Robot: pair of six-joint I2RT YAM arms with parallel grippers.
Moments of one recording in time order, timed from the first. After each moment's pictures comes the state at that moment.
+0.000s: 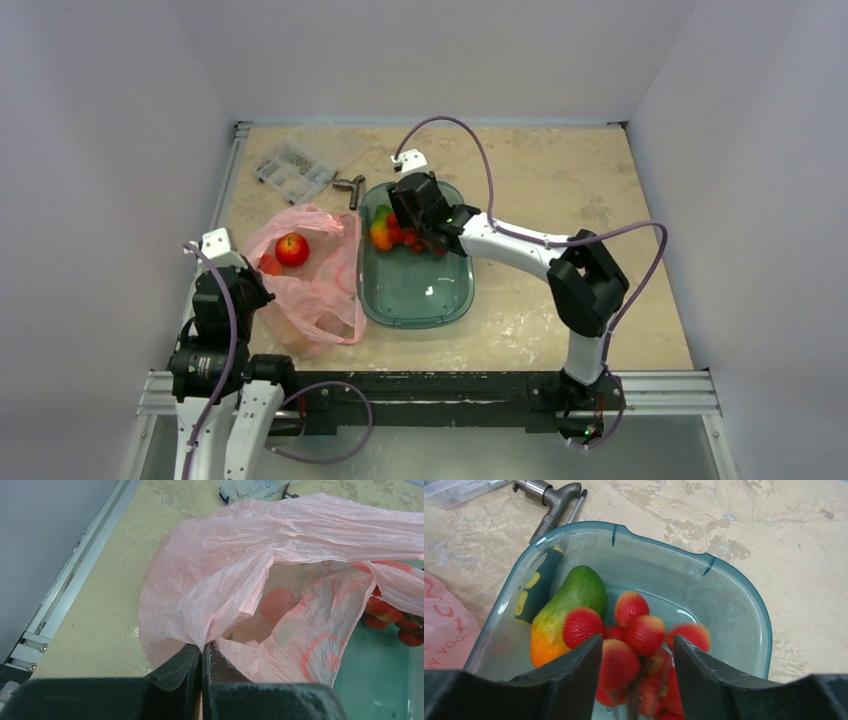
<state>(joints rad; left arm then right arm) -0.05 0.35 0.75 -0.85 -0.27 -0.31 0.86 1.85 1.39 -0.11 0.48 0.21</state>
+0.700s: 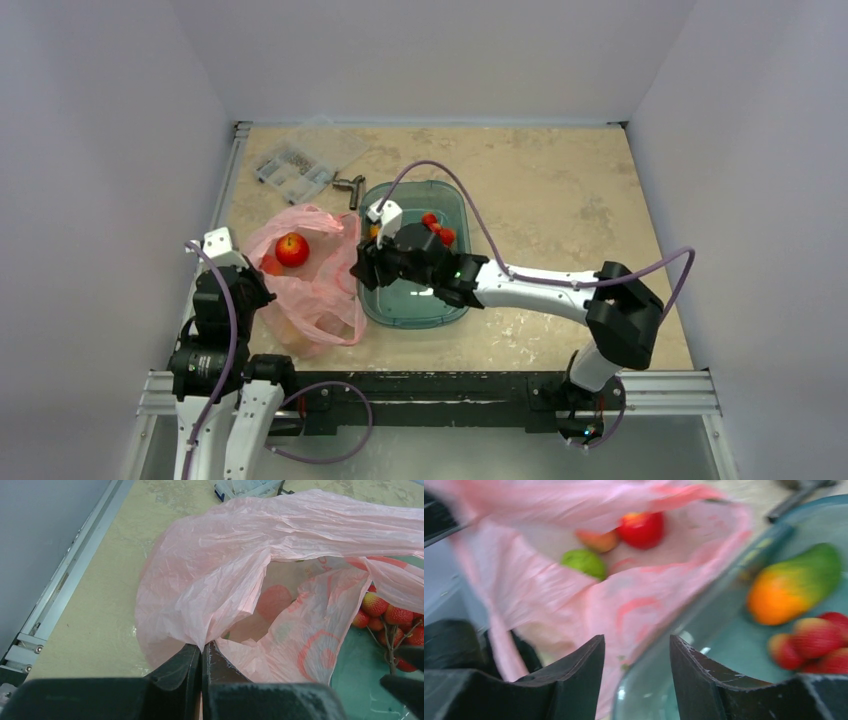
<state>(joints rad) -0.05 0.35 0.75 -0.85 -0.25 -0.31 1.06 1.62 1.12 0.14 0.10 0.34</state>
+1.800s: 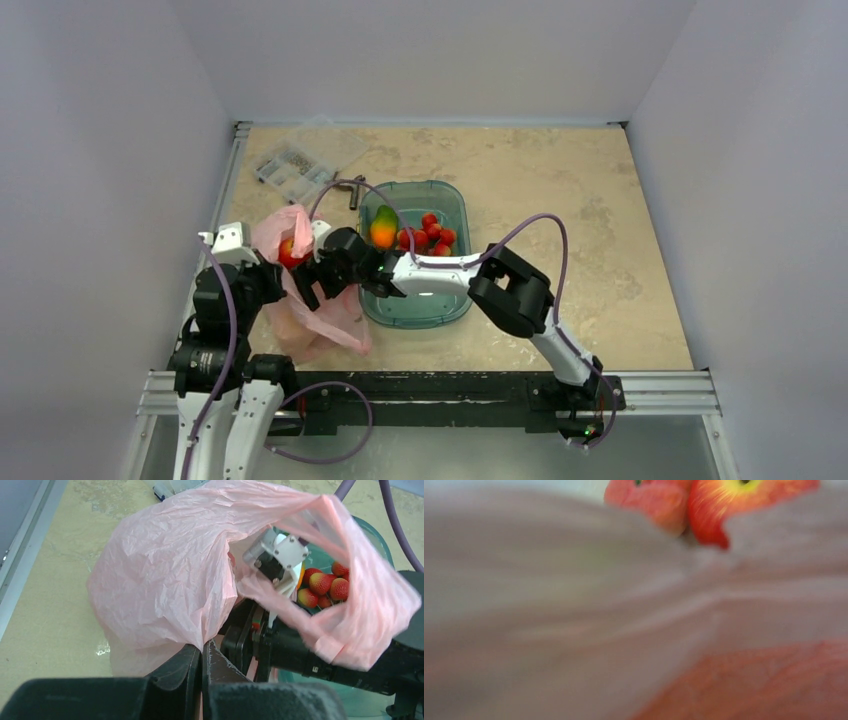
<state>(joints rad) -0.06 0.36 0.73 -0.77 -0.05 -0.30 1.13 2.22 1.62 0.12 -0.18 0.44</state>
